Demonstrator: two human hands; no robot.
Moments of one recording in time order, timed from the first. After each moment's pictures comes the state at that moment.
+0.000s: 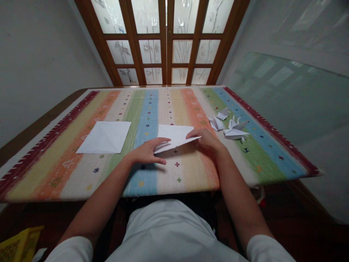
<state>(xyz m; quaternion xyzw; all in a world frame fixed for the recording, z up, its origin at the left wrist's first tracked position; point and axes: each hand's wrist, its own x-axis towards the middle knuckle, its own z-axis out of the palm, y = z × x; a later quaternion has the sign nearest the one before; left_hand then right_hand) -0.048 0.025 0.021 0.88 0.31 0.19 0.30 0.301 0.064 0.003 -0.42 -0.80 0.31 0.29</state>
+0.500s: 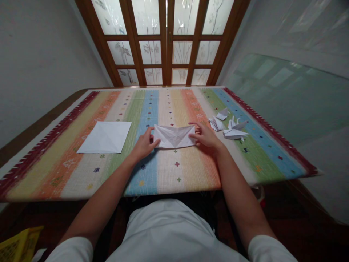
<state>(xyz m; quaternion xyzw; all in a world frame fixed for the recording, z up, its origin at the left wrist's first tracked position) -0.037 0.030 0.014 0.74 0.55 0.30 0.25 0.296 0.060 0.008 -0.50 -0.70 0.37 0.34</state>
